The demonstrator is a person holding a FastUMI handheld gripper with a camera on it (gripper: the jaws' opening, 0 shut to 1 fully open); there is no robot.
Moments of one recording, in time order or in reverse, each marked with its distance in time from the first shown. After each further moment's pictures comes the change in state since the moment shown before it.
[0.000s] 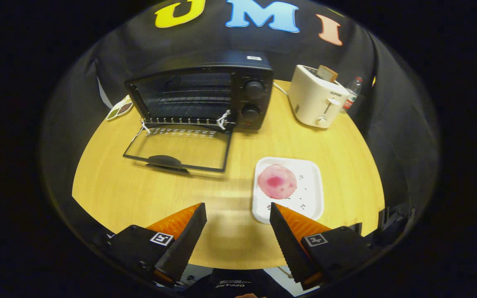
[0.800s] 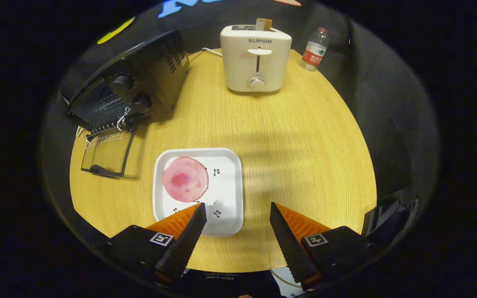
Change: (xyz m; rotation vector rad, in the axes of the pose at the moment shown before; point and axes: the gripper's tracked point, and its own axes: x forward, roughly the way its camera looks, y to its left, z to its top) arm 0.077 -0.156 -0.023 0.116 0.301 0.031
